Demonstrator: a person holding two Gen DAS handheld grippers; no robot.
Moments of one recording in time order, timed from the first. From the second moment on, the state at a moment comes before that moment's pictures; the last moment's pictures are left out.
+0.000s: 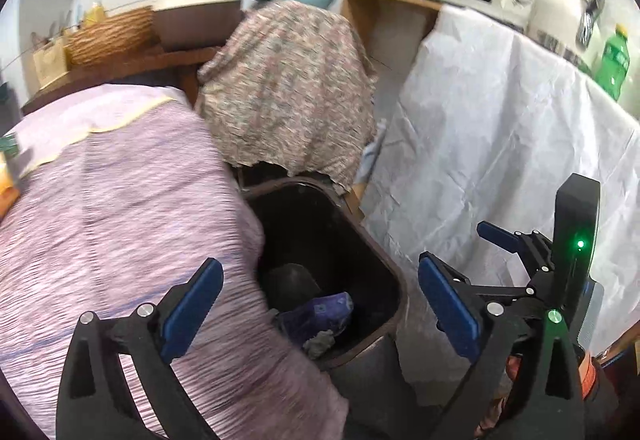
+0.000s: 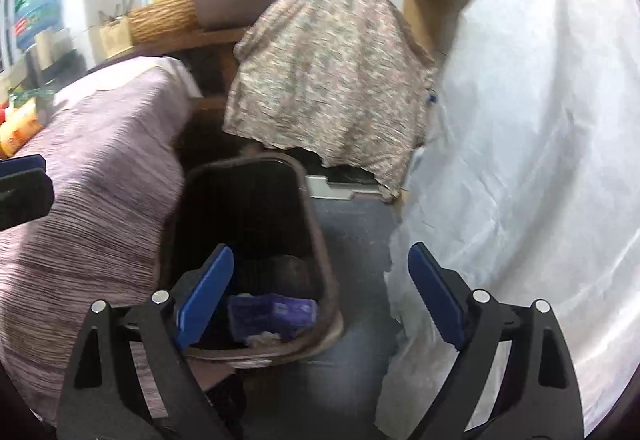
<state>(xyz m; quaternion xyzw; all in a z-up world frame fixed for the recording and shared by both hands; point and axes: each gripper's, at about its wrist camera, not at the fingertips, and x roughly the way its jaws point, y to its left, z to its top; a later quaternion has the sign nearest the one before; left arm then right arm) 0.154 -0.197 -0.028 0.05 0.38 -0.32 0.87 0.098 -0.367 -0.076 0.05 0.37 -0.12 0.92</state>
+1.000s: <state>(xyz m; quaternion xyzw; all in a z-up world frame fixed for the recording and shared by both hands) 0.211 0.126 0.050 0.10 0.43 -0.10 0.89 0.140 -0.109 0.008 -0.10 0.33 0.19 0.92</state>
